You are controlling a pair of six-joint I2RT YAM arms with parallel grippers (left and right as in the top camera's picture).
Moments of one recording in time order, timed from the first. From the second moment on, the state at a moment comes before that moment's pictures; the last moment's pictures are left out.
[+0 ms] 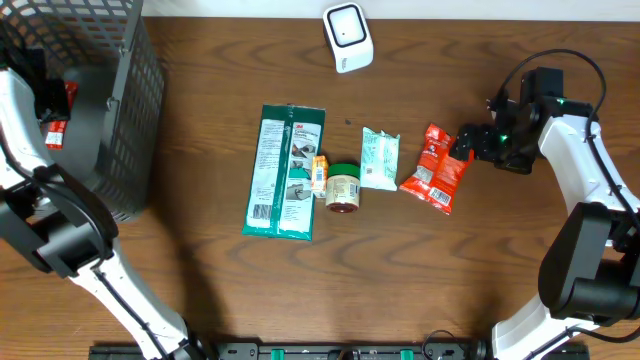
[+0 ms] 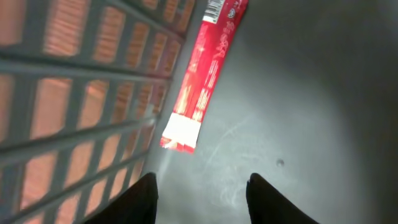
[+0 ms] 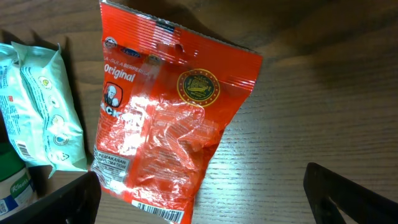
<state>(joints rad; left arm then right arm) 0.54 2.26 2.14 -1.06 -0.12 0.30 -0.14 1.84 1.35 -0.91 -0.26 0.04</state>
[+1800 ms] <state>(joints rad) 0.60 2.43 2.15 -1.08 0.22 0.31 -0.14 1.84 1.35 -0.91 -0.26 0.04</state>
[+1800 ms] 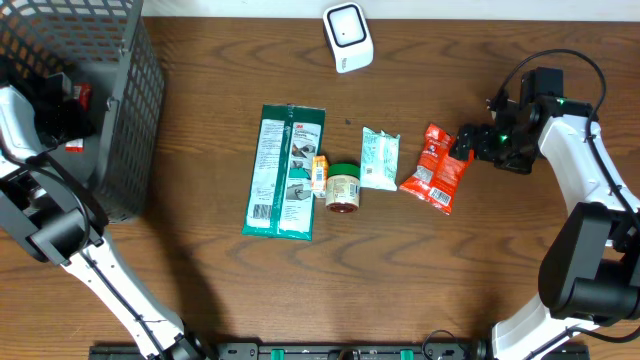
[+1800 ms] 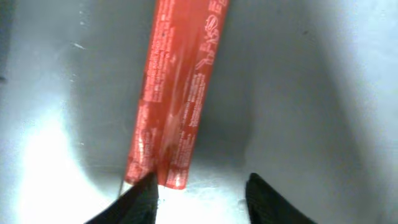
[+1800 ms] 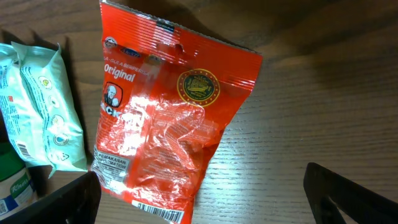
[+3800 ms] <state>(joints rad) 0.58 1.93 2.10 -0.95 0.25 0.11 -0.14 1.84 1.35 -0.91 -0.26 0.04</state>
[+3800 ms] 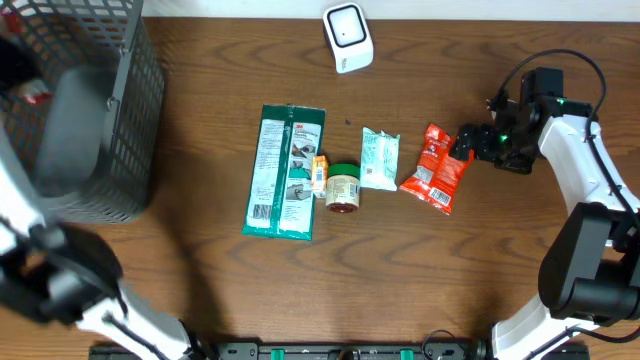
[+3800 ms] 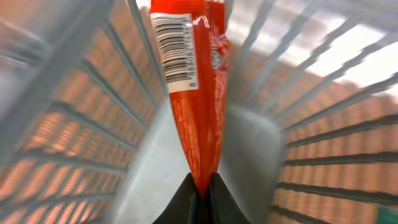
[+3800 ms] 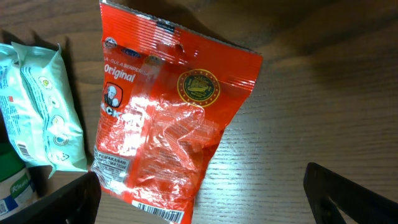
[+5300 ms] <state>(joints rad) -0.28 1.61 1.74 -1.16 0.46 0.06 -0.14 1.84 1.35 -0.95 -0.35 0.06</state>
